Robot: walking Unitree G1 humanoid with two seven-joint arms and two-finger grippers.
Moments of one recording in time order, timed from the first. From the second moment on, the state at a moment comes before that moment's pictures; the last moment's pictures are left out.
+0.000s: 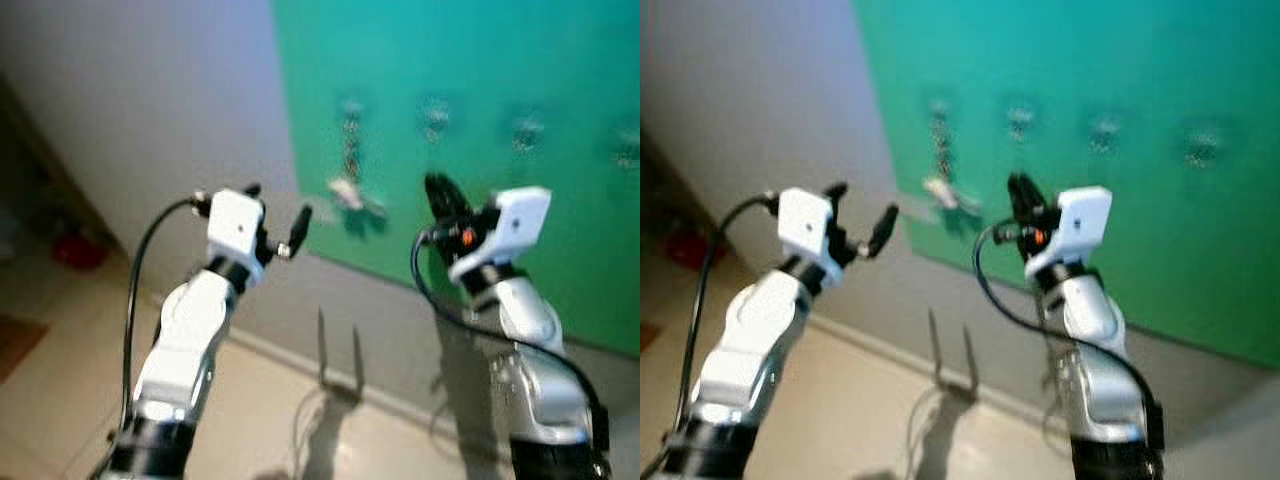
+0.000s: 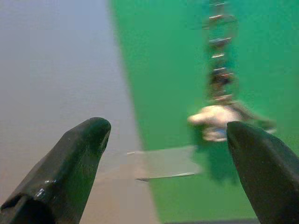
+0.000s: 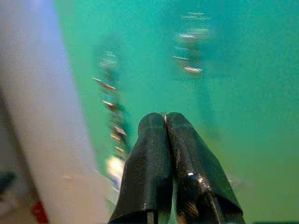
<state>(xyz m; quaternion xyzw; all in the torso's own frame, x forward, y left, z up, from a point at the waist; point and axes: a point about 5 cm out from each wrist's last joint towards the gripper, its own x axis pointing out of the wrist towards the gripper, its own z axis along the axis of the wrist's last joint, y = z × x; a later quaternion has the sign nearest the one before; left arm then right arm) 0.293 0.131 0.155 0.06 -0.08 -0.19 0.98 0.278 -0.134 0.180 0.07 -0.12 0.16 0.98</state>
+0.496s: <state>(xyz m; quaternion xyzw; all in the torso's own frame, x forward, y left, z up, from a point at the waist) 0.274 0.121 0.144 0.03 -0.06 -0.26 0.96 0.267 -0.133 0.184 0.08 -0.12 0.21 0.97</state>
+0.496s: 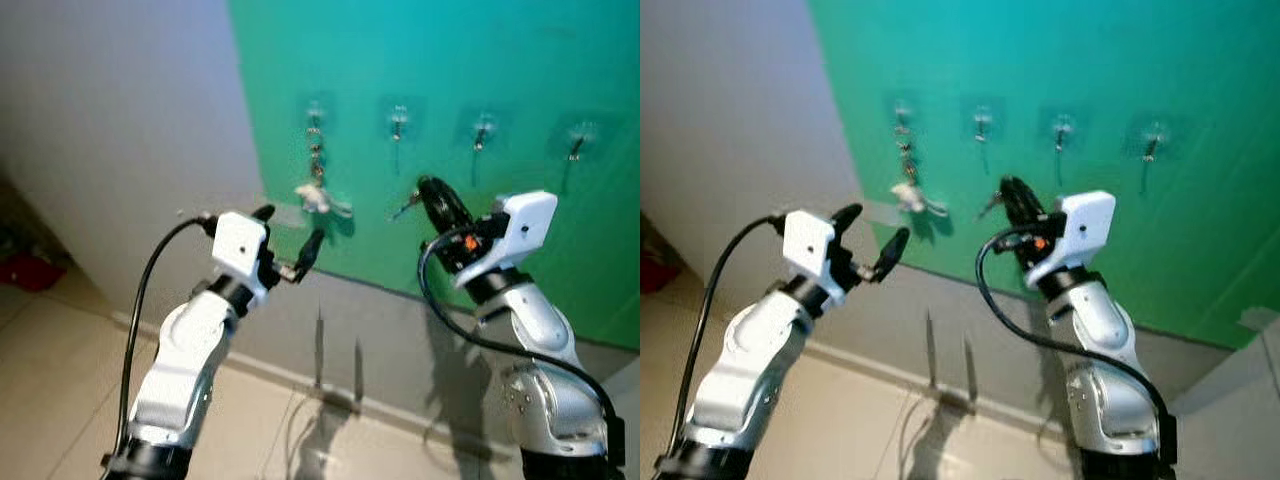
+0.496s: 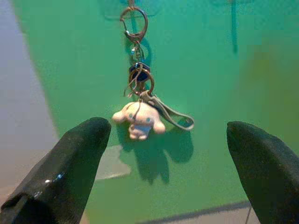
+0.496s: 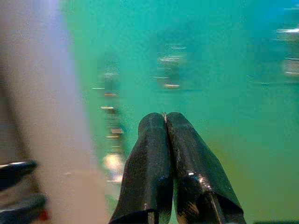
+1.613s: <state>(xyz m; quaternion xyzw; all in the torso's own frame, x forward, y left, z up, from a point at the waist) 0.270 0.115 0.151 0.04 -0.06 -0.34 0.94 0.328 -0.107 0.215 0.10 -0.13 0.19 0.97</state>
